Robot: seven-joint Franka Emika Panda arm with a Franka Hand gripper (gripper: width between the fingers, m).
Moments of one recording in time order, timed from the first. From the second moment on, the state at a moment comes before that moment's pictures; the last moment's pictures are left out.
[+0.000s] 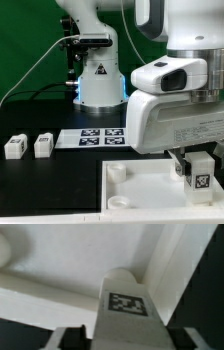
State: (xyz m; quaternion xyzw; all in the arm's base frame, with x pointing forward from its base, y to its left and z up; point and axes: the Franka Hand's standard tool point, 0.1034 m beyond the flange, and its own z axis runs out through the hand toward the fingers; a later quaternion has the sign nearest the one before) arm 0.633 0.120 0.075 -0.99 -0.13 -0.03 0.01
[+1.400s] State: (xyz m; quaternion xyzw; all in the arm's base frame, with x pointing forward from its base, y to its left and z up) arm 0.629 0.123 0.072 -0.71 0.70 0.02 0.06
